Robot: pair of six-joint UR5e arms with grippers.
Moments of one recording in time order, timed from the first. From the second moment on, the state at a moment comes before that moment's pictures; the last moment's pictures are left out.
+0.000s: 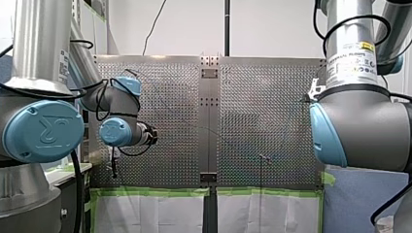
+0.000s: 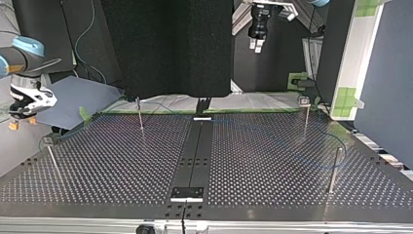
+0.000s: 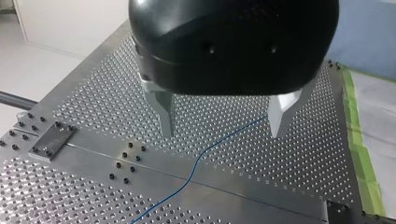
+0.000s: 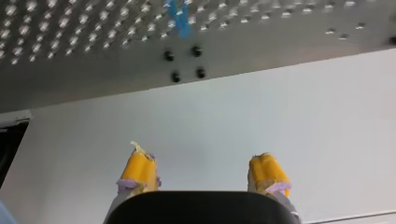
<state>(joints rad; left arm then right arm) -0.50 -1.63 -2.57 -2.20 -1.95 -1.86 1.48 -1.14 1.56 -0.44 1.49 1.76</state>
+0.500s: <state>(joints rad) -0.51 -1.63 -2.57 -2.20 -1.90 -1.89 1.58 -1.26 1.69 -0.56 1.49 1.69</state>
